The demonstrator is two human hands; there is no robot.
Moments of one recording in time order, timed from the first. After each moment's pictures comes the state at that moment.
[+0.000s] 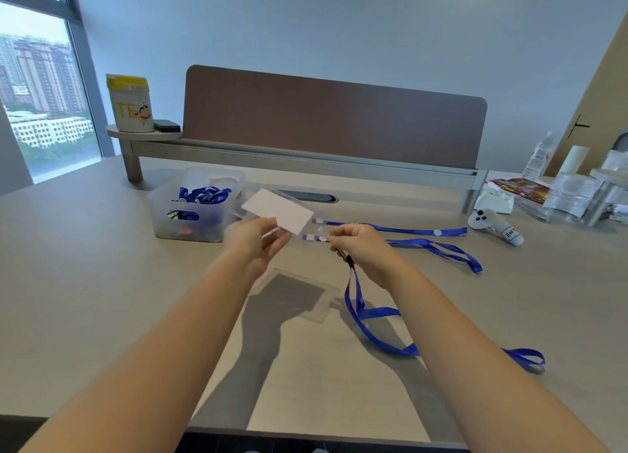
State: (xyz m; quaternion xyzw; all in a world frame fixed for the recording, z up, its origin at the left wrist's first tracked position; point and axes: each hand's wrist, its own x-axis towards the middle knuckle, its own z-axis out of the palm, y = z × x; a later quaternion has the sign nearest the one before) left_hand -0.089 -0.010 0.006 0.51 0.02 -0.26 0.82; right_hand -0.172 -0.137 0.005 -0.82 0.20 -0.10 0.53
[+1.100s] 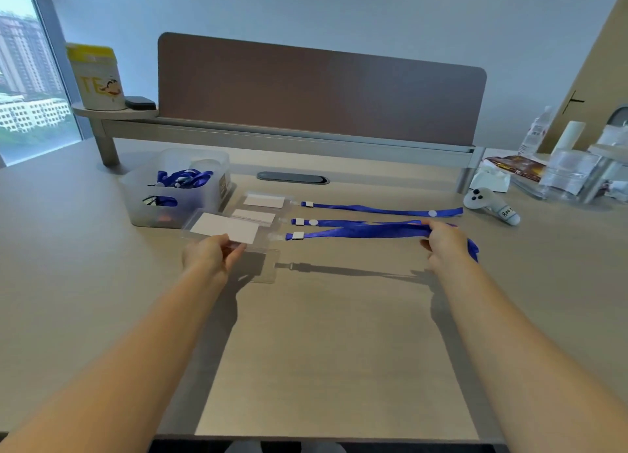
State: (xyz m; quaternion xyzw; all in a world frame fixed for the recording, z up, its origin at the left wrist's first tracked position) left_hand -0.047 -0.006 -0.054 0.51 0.12 -0.19 0.83; right_hand -0.194 -0.248 -0.026 -0.49 0.49 -0.35 0.63
